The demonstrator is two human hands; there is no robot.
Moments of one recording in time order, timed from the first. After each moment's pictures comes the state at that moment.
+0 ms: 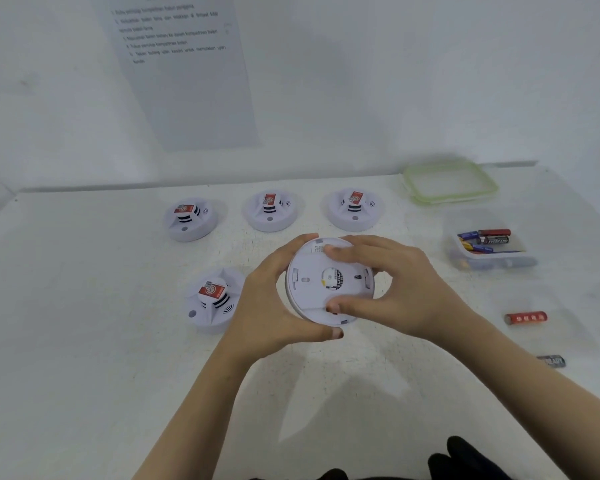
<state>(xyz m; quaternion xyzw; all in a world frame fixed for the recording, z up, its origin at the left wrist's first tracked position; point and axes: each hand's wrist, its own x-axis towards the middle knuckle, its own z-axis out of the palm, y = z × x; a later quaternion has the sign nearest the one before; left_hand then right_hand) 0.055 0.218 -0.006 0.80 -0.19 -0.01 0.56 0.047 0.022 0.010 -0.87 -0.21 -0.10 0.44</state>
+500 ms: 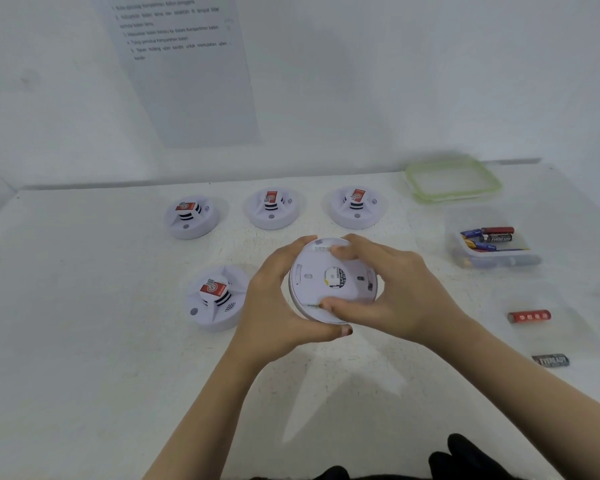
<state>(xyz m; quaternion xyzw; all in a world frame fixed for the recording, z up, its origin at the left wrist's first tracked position) 0.051 0.213 -0.016 0.80 -0.18 0.04 0.56 0.042 0.030 0.008 -0.90 -0.22 -0.15 0.36</state>
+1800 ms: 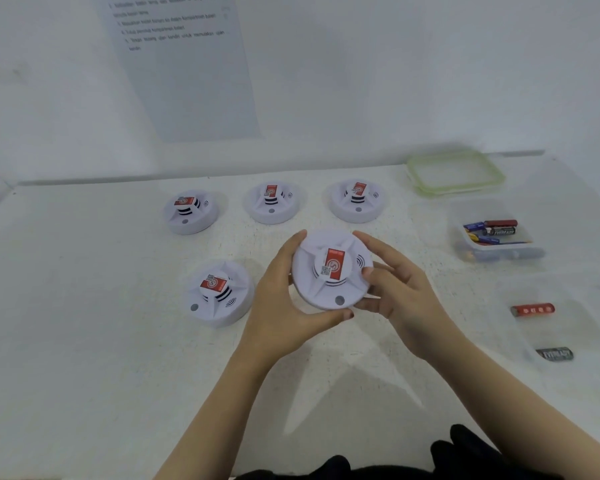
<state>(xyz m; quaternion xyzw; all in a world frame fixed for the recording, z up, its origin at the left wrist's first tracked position) 0.059 0.208 -0.041 0.82 -0.17 0.04 0.55 0.040 0.034 -0.024 -0.64 0.01 0.03 0.77</state>
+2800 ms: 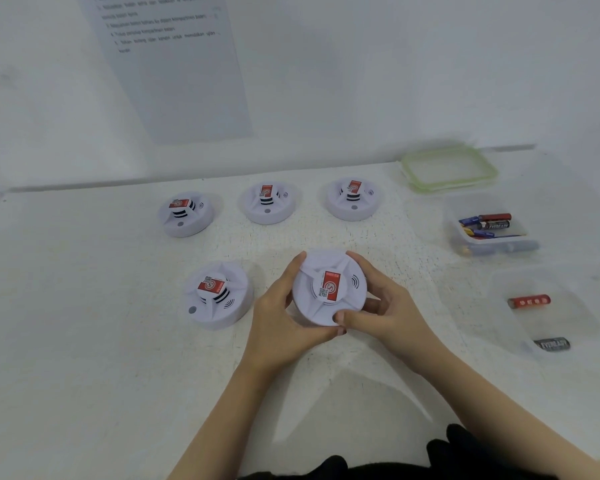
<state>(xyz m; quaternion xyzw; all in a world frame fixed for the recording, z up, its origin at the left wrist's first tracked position) 0.046 0.205 -0.050 0.78 -0.17 0.02 0.61 0.030 0.037 -0.061 -0.68 -0.04 0.03 0.73</state>
